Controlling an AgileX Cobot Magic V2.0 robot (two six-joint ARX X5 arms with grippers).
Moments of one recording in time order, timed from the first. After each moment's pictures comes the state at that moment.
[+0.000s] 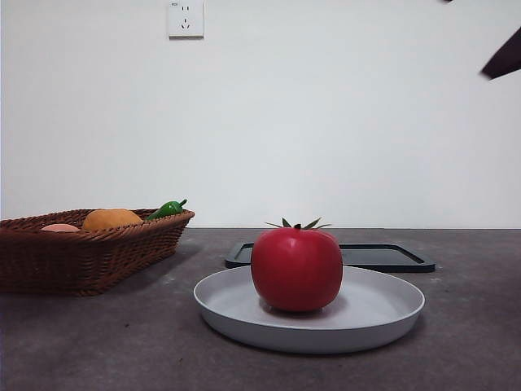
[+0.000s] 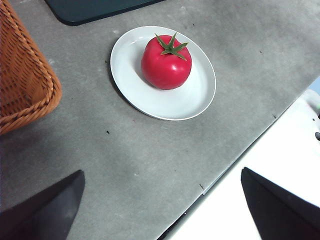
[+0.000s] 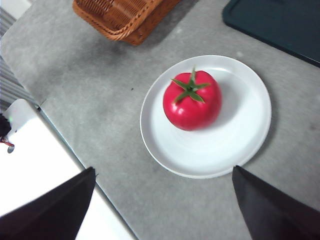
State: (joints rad) left arm -0.39 0.66 0.85 -0.96 0.45 0.04; right arm 0.37 0.89 0.91 -0.84 -0.55 0.00
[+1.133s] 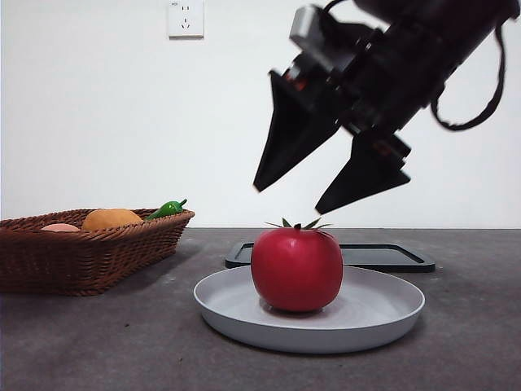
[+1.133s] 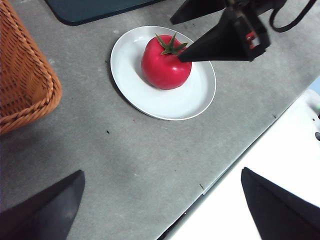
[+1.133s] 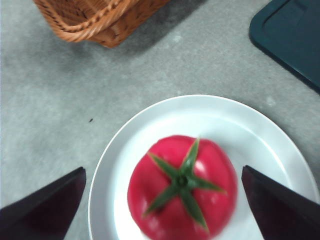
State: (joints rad) left arm -0.39 0.66 0.85 -0.96 0.45 0.04; right arm 0.61 1.47 0.91 -0.27 -0.36 0.03
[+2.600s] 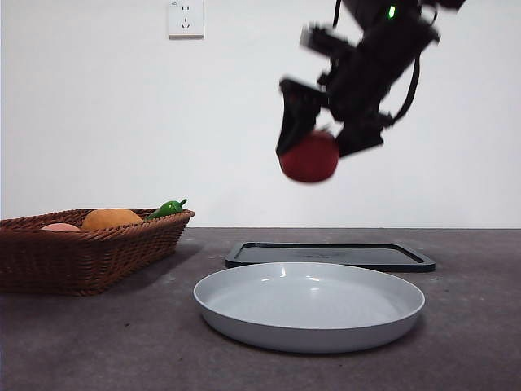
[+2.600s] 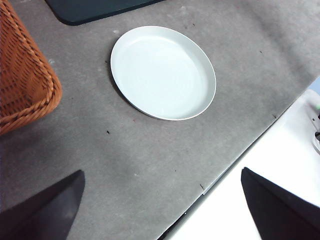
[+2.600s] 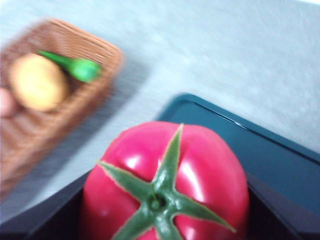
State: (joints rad) left arm -0.39 0.66 0.85 -0.96 0.45 0.04; right arm 0.43 1.75 1.30 -0.17 -0.21 0.07
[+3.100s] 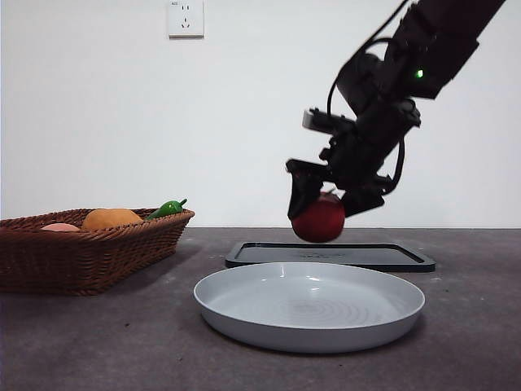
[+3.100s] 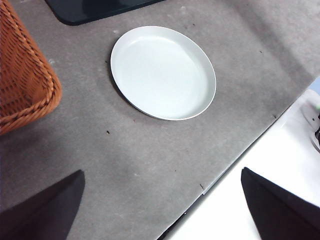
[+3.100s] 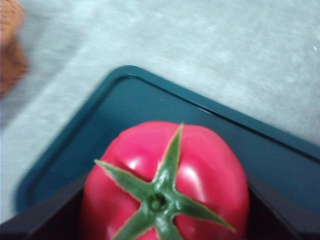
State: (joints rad) left arm -0.39 0.66 0.85 -0.96 0.45 0.04; right arm 0.35 2.02 1.40 -0.08 -0.20 0.05
